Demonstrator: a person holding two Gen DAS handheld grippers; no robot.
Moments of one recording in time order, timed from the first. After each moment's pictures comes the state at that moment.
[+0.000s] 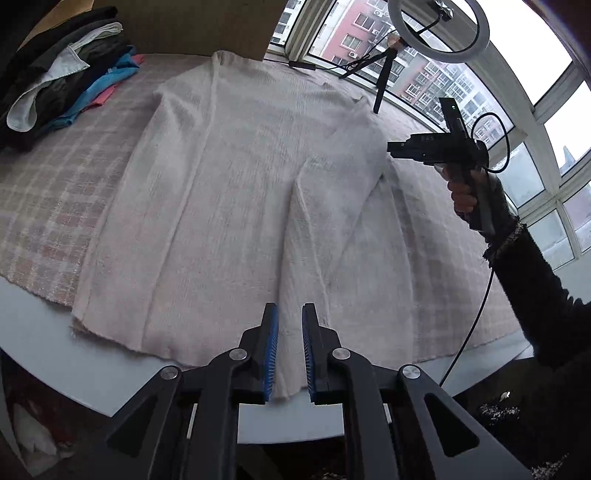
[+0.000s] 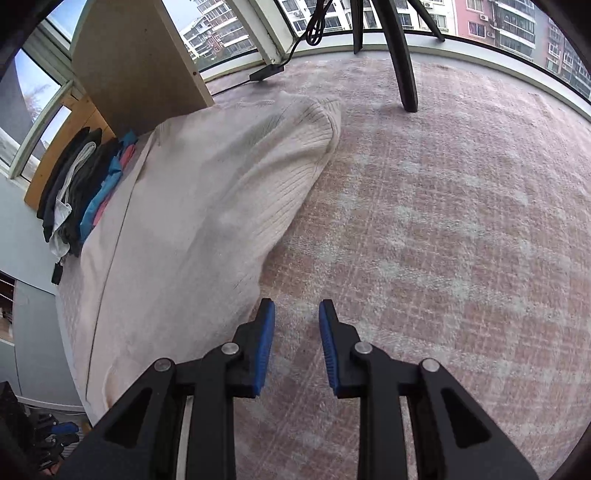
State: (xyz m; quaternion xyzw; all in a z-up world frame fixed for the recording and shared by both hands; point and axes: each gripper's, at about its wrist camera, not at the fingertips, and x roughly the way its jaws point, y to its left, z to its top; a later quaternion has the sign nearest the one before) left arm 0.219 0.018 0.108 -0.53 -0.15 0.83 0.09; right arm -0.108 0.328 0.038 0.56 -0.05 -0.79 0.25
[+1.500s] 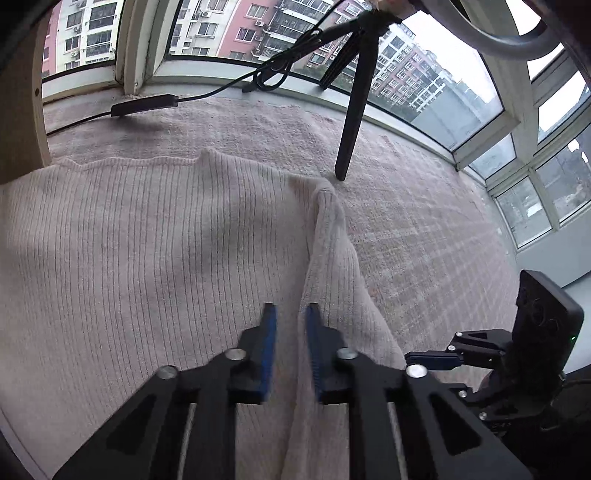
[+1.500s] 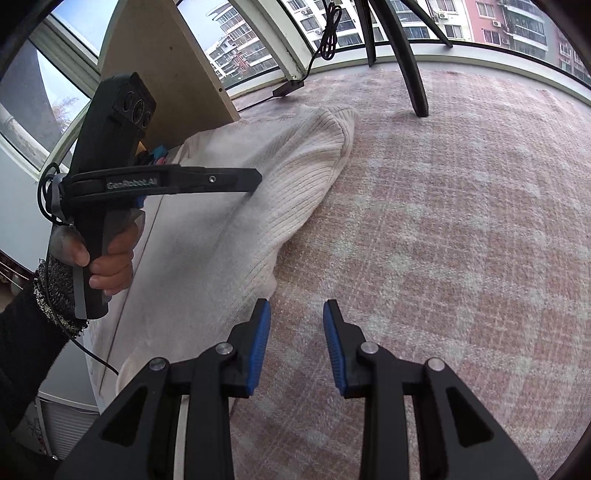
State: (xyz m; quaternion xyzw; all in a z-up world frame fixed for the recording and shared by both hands) left arm -0.146 0.153 0.049 -0.55 -0.06 0.80 0.25; right arm -0.091 0.338 0.029 0.52 -0.09 -0.79 0.30
